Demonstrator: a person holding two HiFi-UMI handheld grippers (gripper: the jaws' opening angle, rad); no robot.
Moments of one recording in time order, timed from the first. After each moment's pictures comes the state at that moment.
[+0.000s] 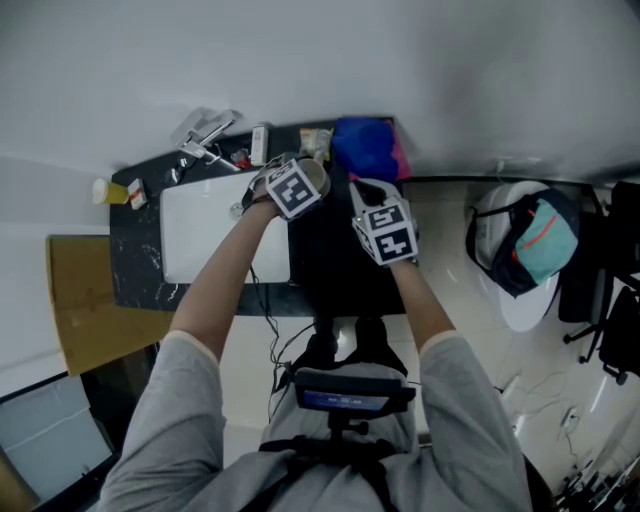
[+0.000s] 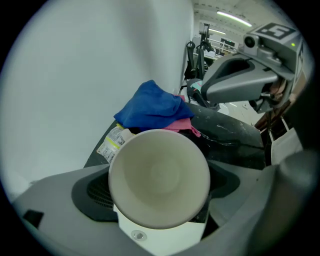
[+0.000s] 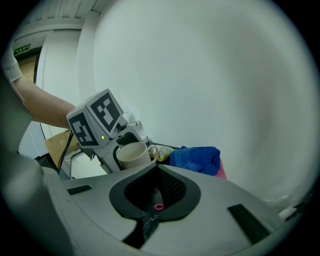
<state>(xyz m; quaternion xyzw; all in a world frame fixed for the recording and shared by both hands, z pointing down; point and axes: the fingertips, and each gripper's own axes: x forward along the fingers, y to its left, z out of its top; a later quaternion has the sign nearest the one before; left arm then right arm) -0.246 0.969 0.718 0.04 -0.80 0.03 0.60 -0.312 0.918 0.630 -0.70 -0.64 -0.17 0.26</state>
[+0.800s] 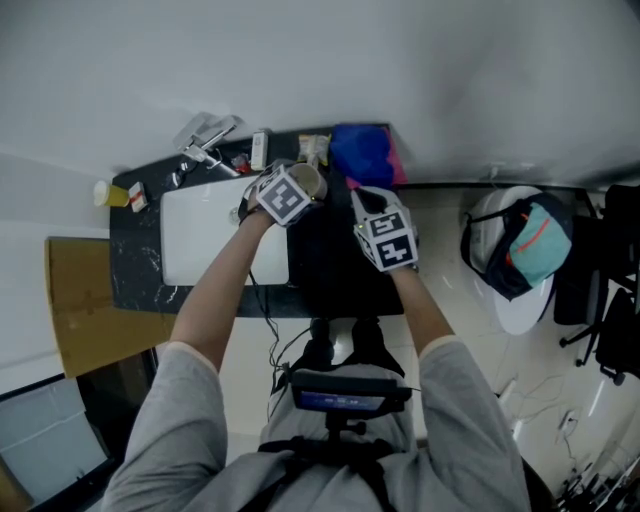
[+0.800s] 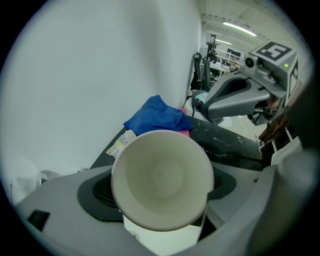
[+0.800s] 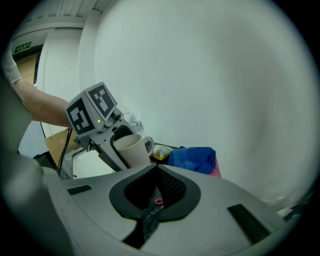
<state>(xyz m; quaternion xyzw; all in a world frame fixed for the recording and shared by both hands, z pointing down) -0.248 0.966 0.685 0.01 -0.83 0.01 0.55 -0.313 0.903 0.622 -0.70 -0.64 -0.17 0.25</state>
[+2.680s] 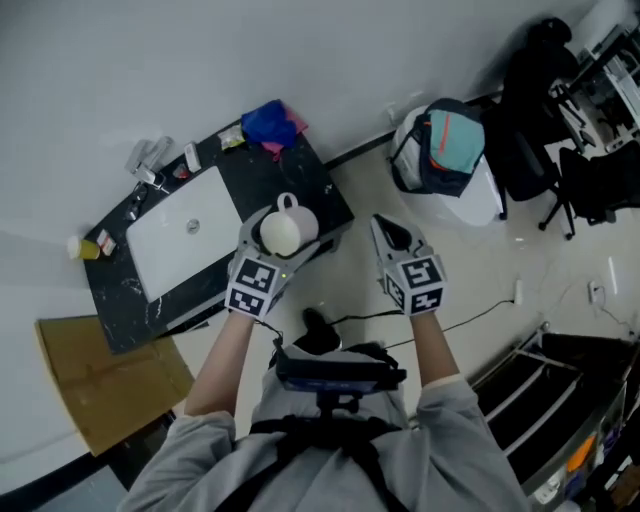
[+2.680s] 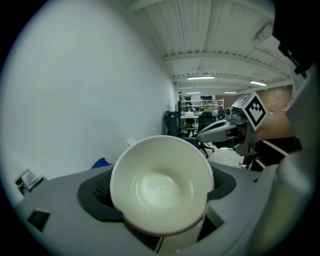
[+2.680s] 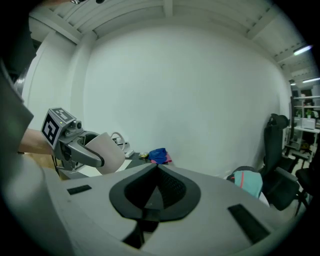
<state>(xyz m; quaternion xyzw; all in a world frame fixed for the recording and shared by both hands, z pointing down) -0.152 0.662 0.506 0.07 -0.97 0.06 0.23 -0.229 0.543 0.500 -0.53 -0.82 -0.06 0.18</state>
